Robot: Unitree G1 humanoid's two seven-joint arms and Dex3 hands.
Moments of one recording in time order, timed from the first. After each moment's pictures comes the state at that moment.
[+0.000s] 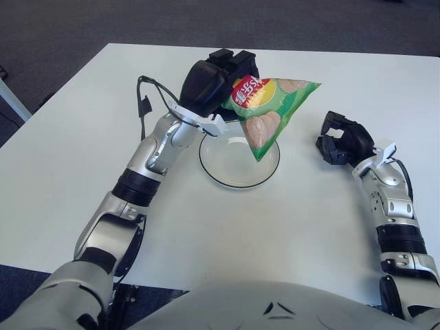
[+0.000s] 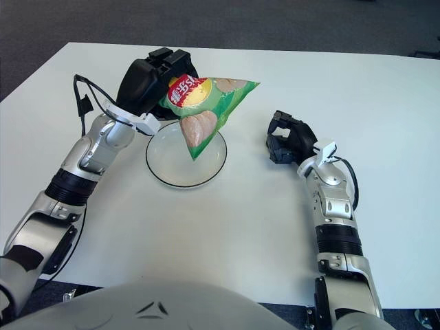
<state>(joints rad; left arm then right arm) -0.59 0.31 -0.30 0.10 0.69 -0.41 0.21 -0.20 -0.38 -0.13 0.23 0.26 0.05 0.37</state>
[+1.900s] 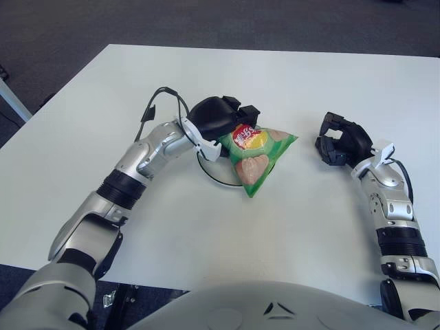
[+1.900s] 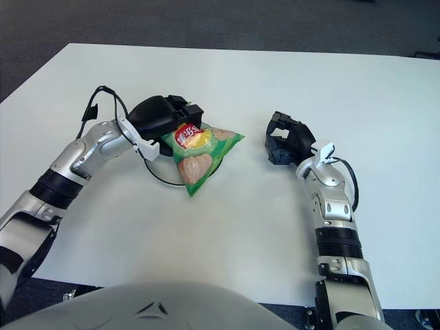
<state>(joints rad) -0.60 0.50 -0.43 0.13 0.64 -0.52 -0.28 -0.18 -0.38 -0.11 0.18 0.25 0.08 0.33</state>
